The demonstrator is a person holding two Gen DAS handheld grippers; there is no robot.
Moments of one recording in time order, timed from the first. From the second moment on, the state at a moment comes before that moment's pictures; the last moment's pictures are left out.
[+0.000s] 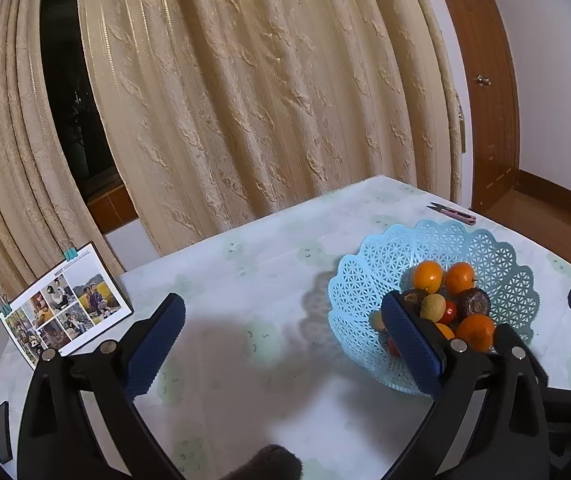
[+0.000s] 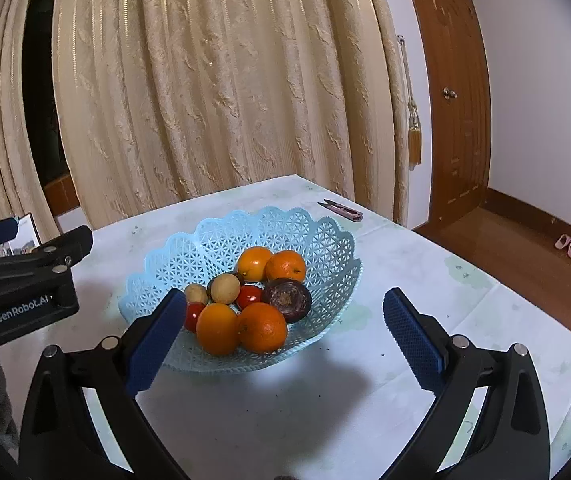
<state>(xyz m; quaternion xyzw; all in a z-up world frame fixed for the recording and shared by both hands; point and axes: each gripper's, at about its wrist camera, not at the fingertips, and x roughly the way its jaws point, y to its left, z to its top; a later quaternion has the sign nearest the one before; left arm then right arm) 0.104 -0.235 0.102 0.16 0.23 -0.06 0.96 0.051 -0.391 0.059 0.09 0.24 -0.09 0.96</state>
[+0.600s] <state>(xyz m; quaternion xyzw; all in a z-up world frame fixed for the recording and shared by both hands) 0.088 -0.246 0.105 0.18 0.22 -0.07 0.96 0.043 -0.385 0.057 0.06 0.25 -0.10 0.96</state>
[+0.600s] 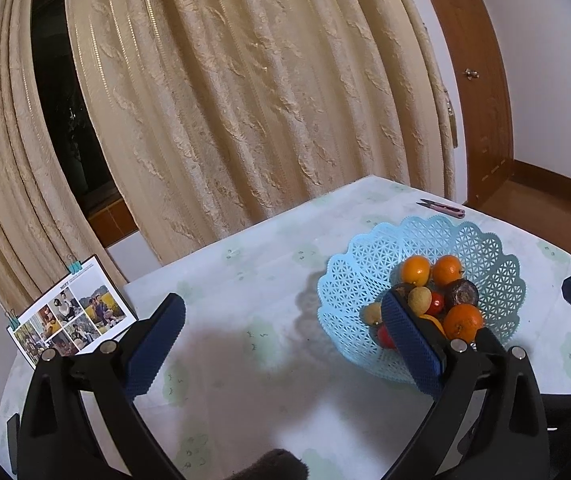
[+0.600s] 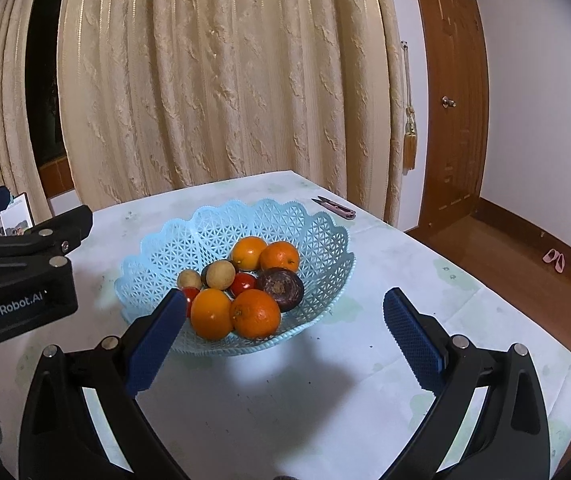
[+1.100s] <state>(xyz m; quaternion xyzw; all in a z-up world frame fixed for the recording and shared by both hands) 0.085 -0.254 0.102 0.20 0.22 -0.08 0.95 0.041 -0.389 0.057 0.06 0.25 -0.10 0.96</state>
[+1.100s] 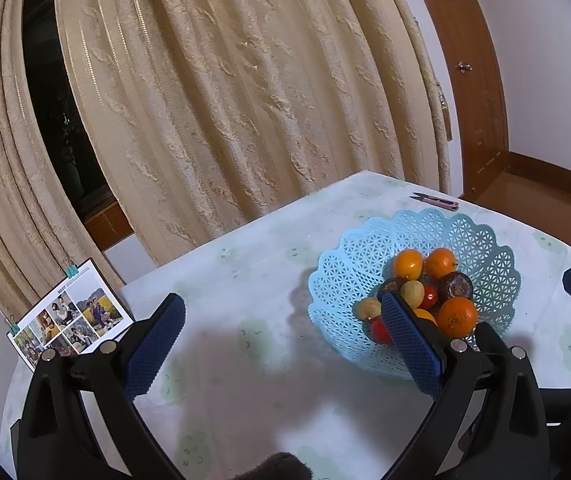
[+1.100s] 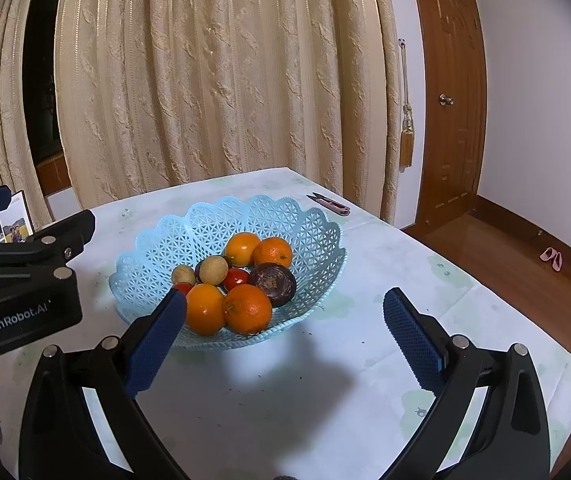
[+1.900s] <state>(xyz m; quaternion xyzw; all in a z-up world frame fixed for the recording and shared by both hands) 0.092 -0.228 0.087 0.16 0.29 -0.09 0.94 0.036 -0.384 0.054 0.07 0.29 -0.06 0.95</state>
